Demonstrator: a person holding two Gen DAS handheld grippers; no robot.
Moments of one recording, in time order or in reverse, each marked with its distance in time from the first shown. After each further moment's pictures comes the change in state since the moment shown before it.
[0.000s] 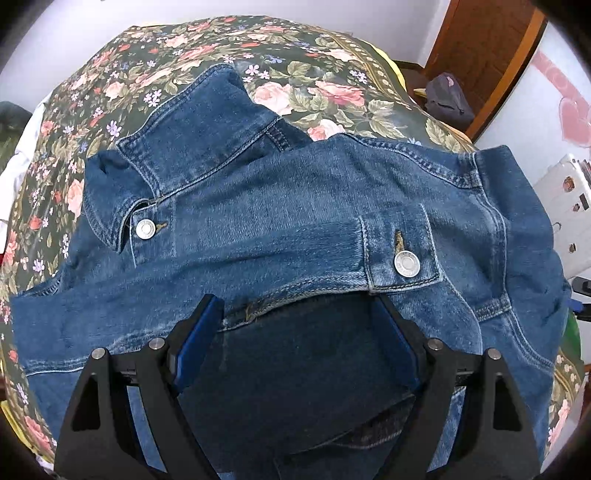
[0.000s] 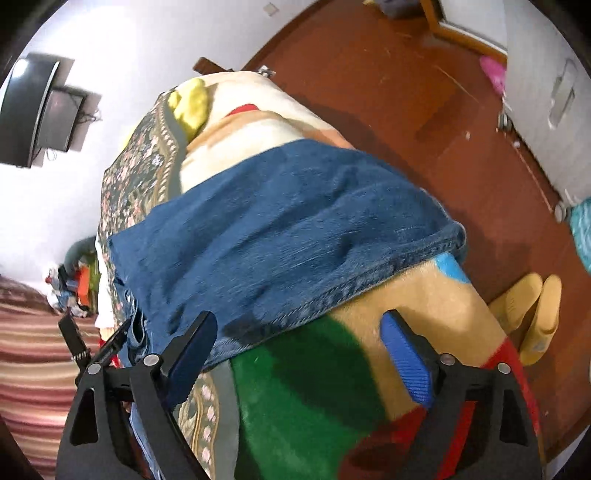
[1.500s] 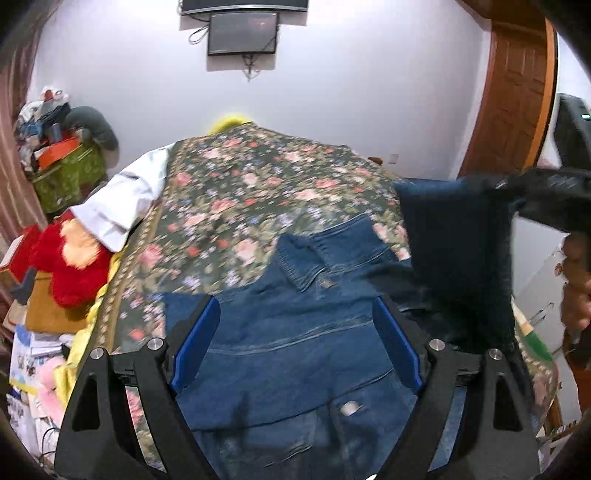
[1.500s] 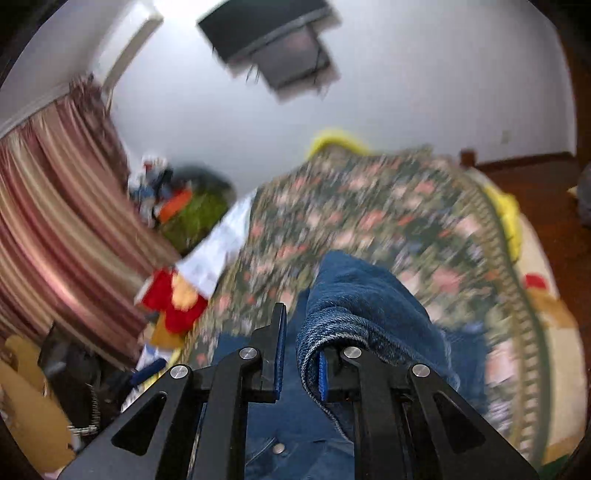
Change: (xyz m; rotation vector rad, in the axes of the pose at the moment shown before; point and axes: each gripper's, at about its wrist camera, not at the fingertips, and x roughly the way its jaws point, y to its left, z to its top) left arm -0.208 0.129 -0.095 -0.175 -0.450 0.114; right arm 0.038 0.428 -0.119 -0.803 -0.171 0.218
